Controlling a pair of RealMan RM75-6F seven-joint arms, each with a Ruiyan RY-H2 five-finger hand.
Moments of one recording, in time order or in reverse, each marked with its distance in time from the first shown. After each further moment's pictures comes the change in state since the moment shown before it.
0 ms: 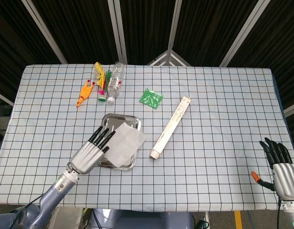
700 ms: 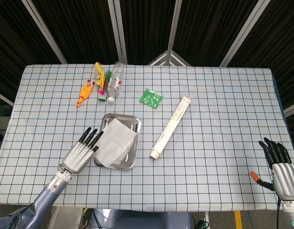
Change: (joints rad) left arm 0.056 -0.009 0.013 0.079 -0.042 -0.003 0.004; right arm 0.001 0.000 0.001 0.000 -0.001 0.000 0.001
